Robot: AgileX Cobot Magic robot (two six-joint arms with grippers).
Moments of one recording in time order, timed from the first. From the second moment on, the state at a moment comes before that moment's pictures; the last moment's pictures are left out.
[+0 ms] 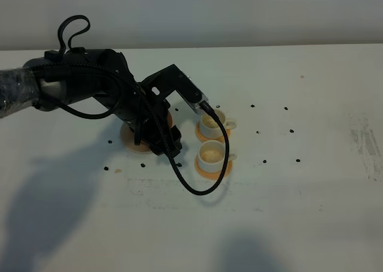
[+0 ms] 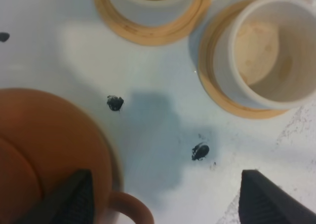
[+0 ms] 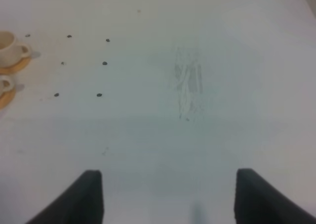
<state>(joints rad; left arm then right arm) -0.47 2.03 -1.36 -0.28 0.56 0.73 0.10 -0.01 -0.52 0.03 1.11 -0.02</state>
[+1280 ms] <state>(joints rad) -0.49 2.03 -1.36 -0.32 0.49 0.83 0.10 -0.01 -0.52 0.03 1.11 -0.02</state>
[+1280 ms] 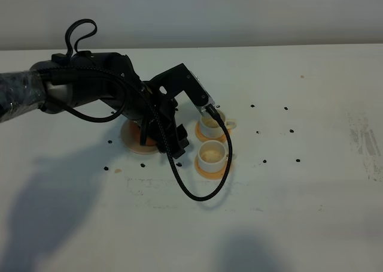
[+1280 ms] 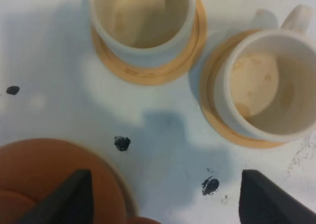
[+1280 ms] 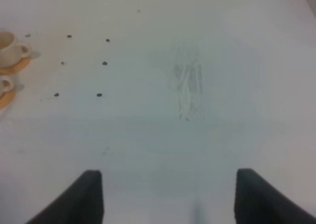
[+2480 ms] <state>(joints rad) -0.53 1.98 -1.30 -0.35 0.53 0.53 0.10 -0.01 -0.52 0.03 1.11 -0.02</state>
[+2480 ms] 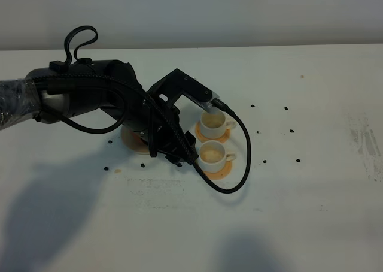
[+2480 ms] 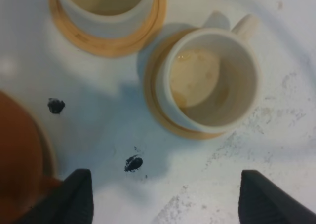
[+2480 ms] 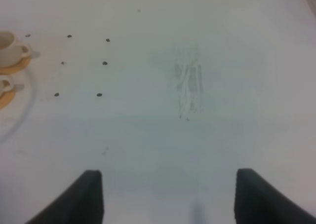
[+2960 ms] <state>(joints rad) -0.51 1.99 -1.30 -0.30 0.59 0.44 0.10 -0.01 -0.52 0.03 1.11 -0.02</state>
